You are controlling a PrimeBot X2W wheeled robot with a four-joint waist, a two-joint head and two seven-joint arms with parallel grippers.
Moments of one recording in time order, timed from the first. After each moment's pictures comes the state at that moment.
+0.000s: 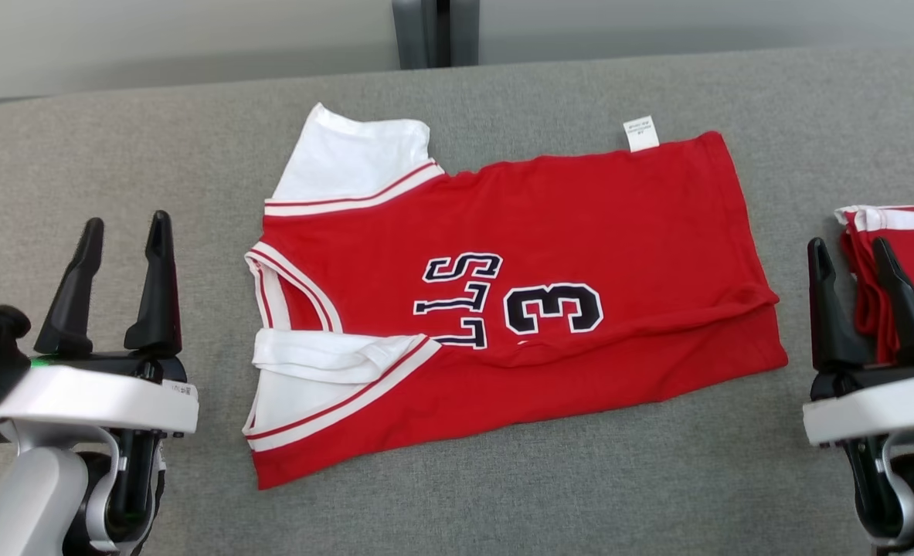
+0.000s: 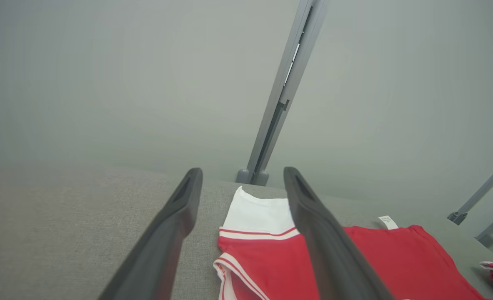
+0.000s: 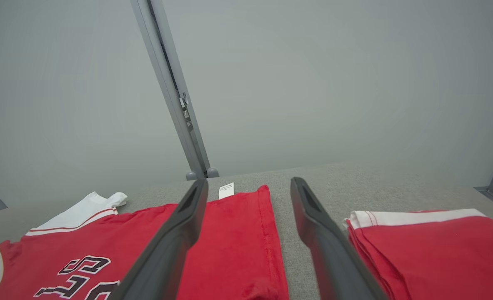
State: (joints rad) left arm -0.25 0.51 -0.35 -0.09 -0.86 0.27 -0.22; right arm -0.20 -0.13 -0.04 0.09 0.35 0.13 -0.14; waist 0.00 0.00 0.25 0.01
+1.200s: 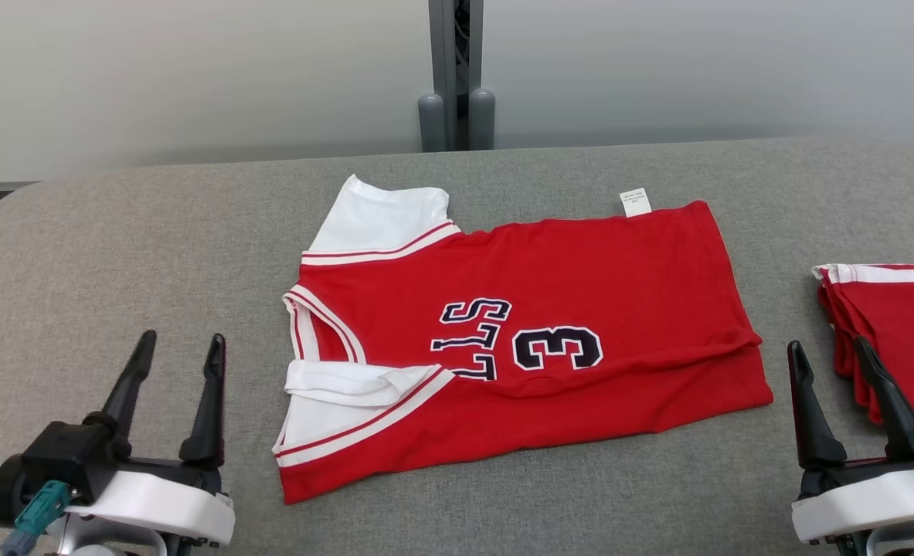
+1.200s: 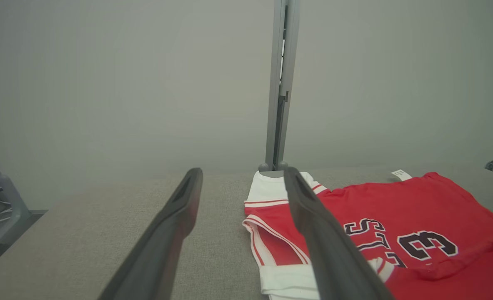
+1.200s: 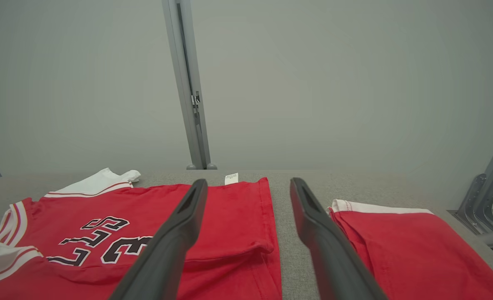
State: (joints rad) left arm -0.05 0.46 -0.34 -0.03 -0.56 0.23 -0.25; right arm 0.01 -0.10 -0.06 0.04 0.18 0.13 -0.18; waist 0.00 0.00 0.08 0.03
